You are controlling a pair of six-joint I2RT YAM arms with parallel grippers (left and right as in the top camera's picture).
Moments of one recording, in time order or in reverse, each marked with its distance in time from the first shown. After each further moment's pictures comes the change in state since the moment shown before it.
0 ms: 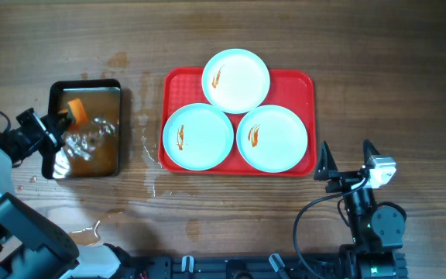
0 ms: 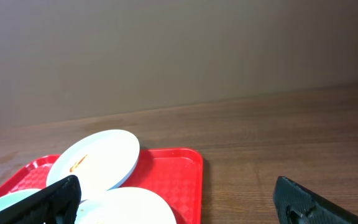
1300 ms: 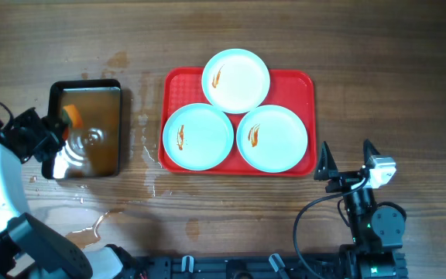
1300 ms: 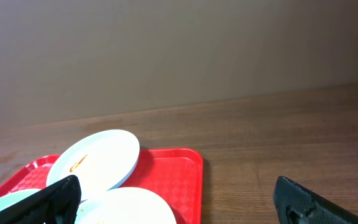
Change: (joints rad) left arm -0.082 -0.111 -0.016 0.011 -0.464 -0.182; right arm 0.000 0.000 0.000 0.000 0.000 0.000
